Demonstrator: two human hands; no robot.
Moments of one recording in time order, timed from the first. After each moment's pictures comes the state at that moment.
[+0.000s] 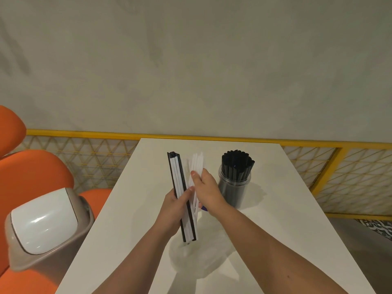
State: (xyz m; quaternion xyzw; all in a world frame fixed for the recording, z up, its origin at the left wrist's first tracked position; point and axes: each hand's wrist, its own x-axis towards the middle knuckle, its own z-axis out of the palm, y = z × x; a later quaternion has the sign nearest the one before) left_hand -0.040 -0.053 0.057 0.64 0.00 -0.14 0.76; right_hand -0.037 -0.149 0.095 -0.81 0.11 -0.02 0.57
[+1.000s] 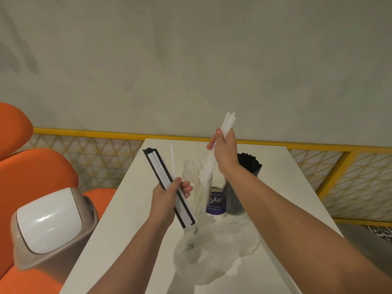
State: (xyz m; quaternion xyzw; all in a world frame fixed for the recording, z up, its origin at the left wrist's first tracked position) left_hand -0.017 -0.036 0.072 0.57 0.09 -0.04 0.82; right_hand 0.039 -0.182 0.140 -0.69 0.10 -0.24 0.68
